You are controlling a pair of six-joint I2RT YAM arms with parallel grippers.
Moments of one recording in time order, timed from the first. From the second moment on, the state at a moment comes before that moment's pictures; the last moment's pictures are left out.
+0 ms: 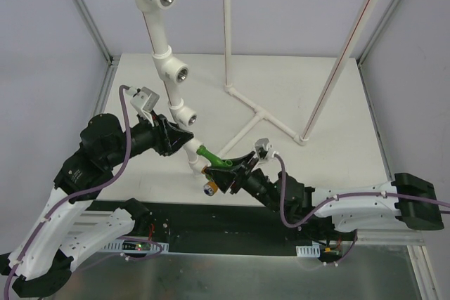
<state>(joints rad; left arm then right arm) -0.62 0.69 1.12 -0.65 0.25 -0.39 1.48 1.08 0.50 0.80 0.47 0.35</state>
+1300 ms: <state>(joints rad) -0.62 0.69 1.12 -0.64 0.23 -0.40 1.50 0.55 0.48 0.15 0.65 -0.11</state>
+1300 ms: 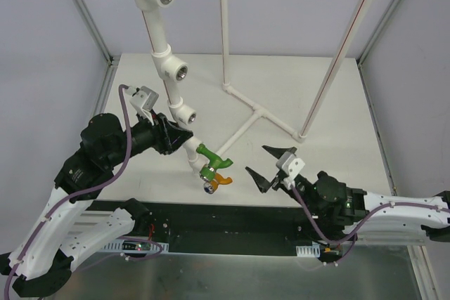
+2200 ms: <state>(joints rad) -0.62 0.67 1.10 -0.63 0.22 -0.40 1.54 0.98 0.69 0.24 0.26 -1.24</state>
